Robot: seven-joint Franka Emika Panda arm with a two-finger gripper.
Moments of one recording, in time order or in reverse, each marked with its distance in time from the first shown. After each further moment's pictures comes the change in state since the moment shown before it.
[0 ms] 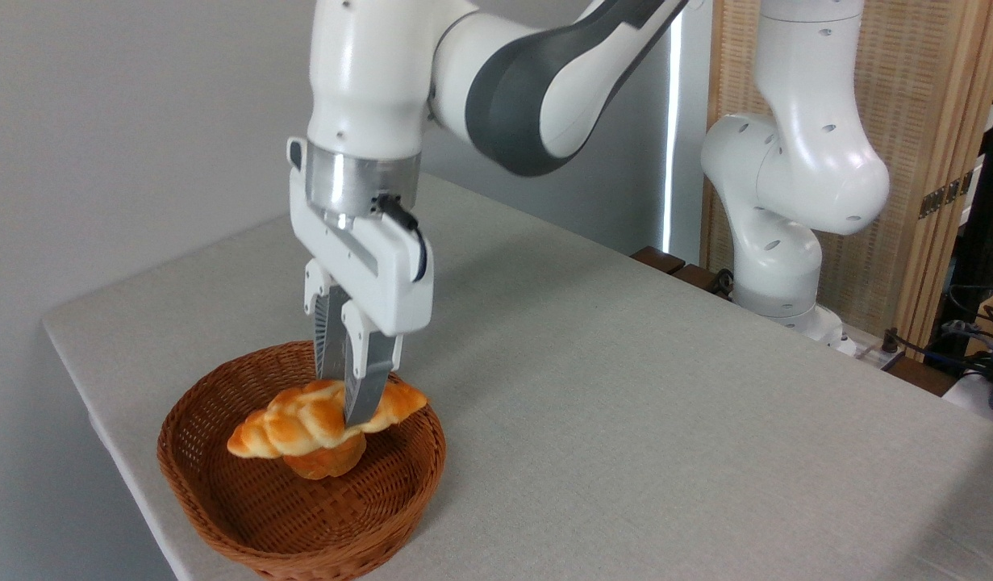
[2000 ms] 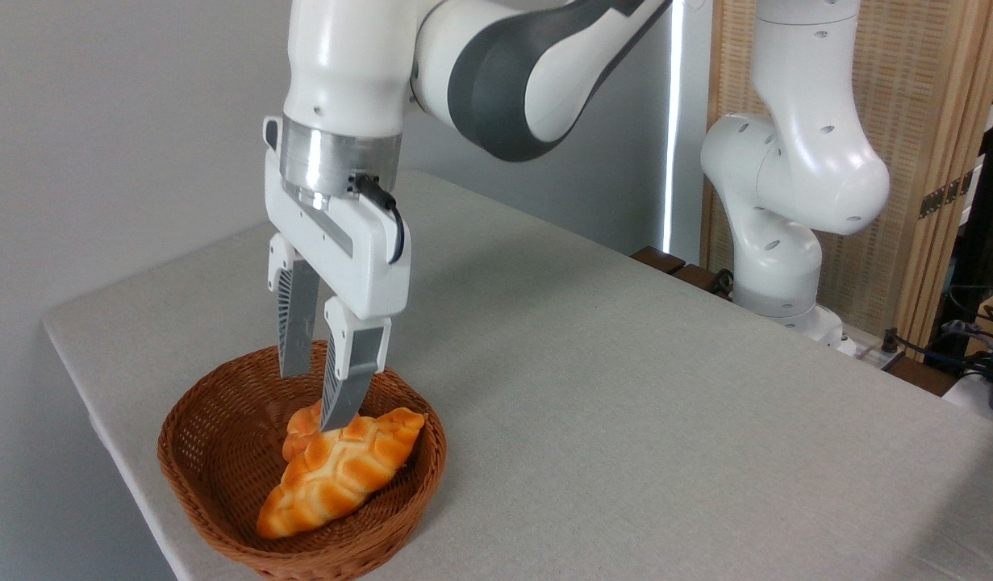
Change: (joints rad) arm 0.002 0.017 0.004 0.079 -0.002 -0.006 -0.007
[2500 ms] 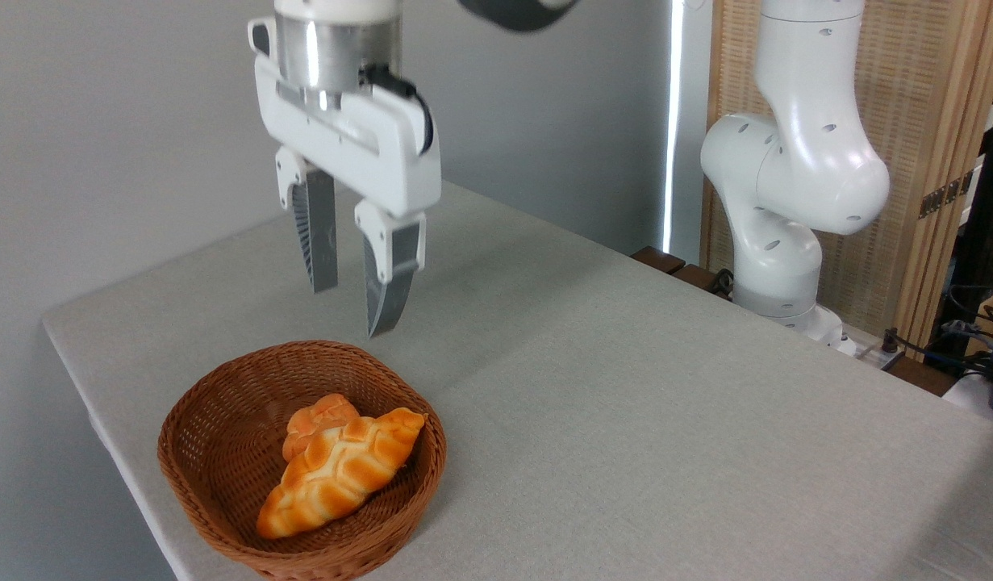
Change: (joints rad) arm 0.000 -0.038 0.003 0.204 0.000 -0.424 -0.174
